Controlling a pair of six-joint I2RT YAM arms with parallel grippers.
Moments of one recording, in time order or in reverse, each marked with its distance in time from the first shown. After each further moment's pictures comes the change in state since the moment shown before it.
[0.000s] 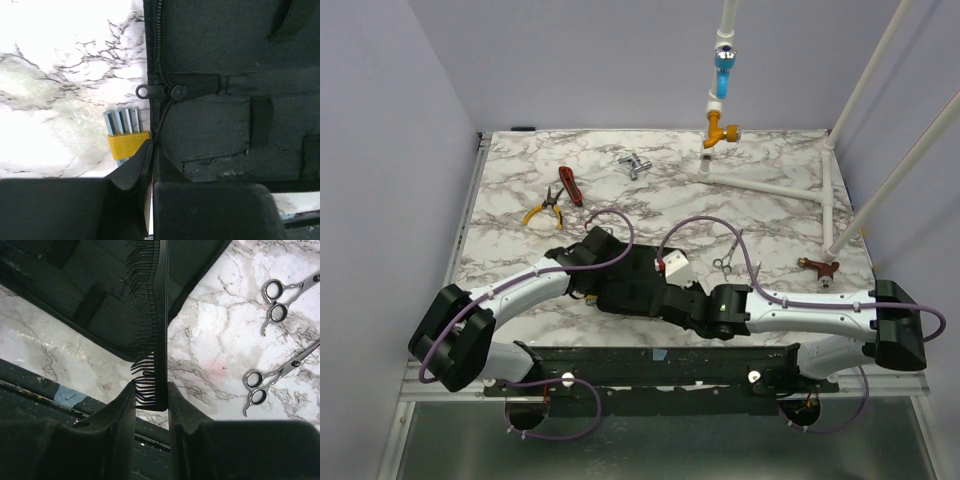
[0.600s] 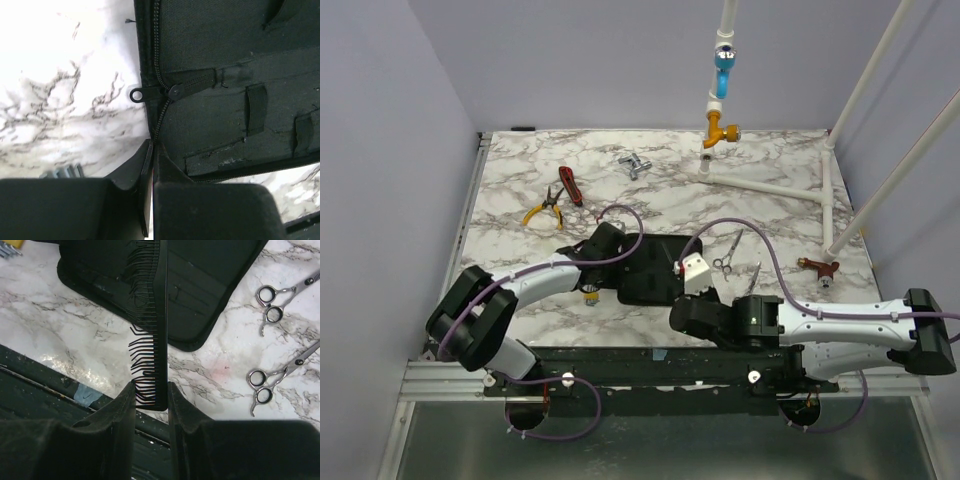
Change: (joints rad) left arm 0.004 0.152 0.003 0.276 0.112 -0.033; right arm 0.076 -0.217 -0.116 0.044 0.097 0.093
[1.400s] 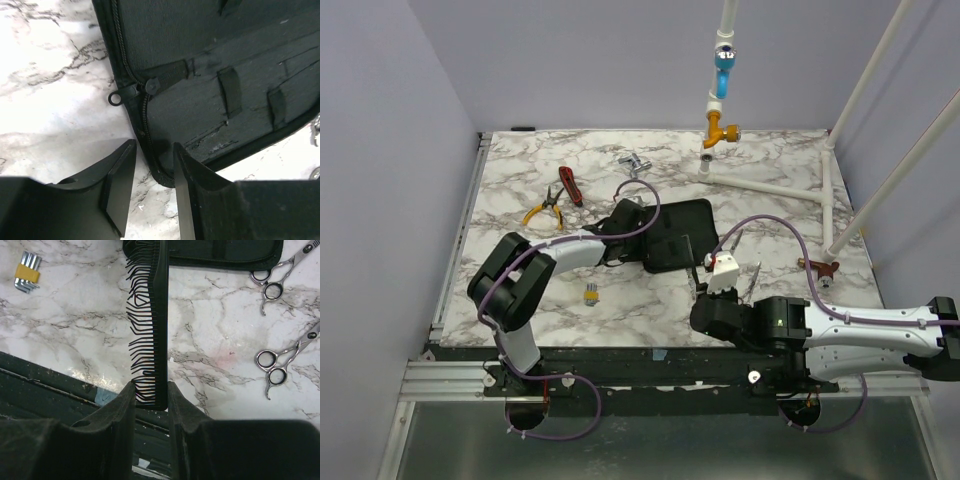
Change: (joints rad) left arm 0.032 0.254 0.233 0.171 0.059 -0.126; right arm 0.000 -0.126 -0.026 -0.063 0.019 0.206
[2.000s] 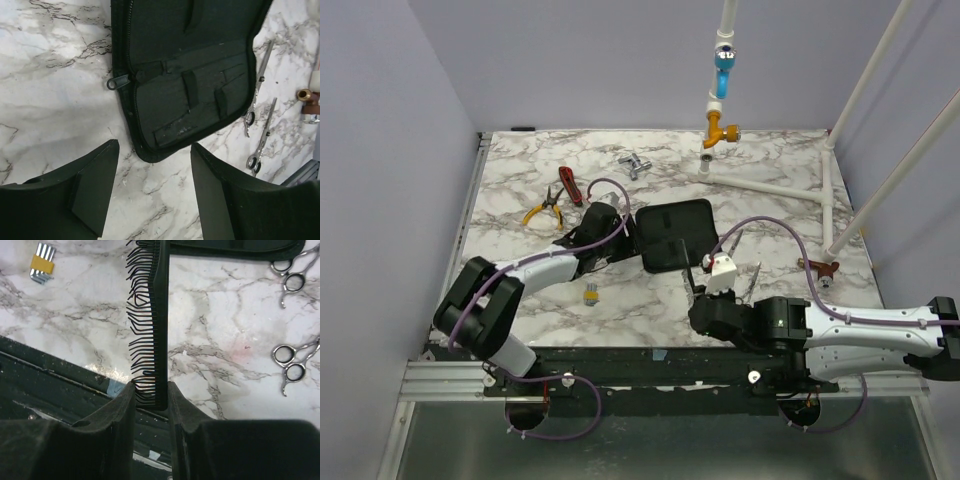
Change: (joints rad) left arm 0.063 -0.254 -0.232 0.191 0.113 -0.136; right arm 0.005 0.012 0.000 0.029 -0.077 0.012
